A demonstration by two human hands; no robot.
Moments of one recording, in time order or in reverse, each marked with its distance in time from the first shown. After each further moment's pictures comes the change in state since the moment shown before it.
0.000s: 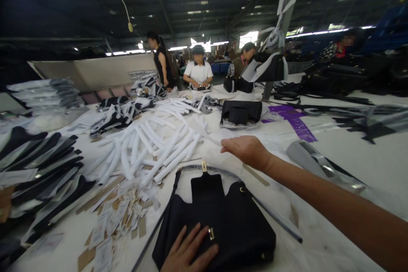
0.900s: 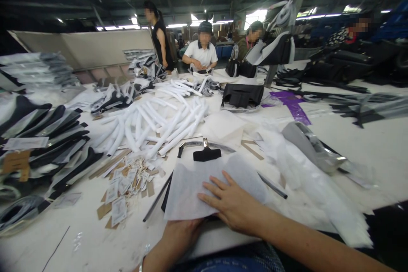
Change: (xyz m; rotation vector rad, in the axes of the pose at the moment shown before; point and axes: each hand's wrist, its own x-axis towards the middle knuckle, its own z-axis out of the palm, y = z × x) left_hand -0.016 0.015 -0.004 -0.007 -0.119 -0.099; right_hand -0.108 -0.166 0.034 0.448 -0.539 -0.136
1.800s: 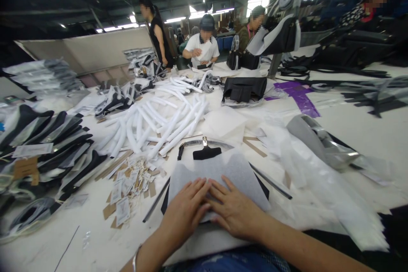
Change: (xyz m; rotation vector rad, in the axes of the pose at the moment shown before) left_hand 0.055 -0.003 -0.070 -0.231 -0.050 -0.066; right_hand -0.010 0.010 0.024 -0.002 0.091 -0.071
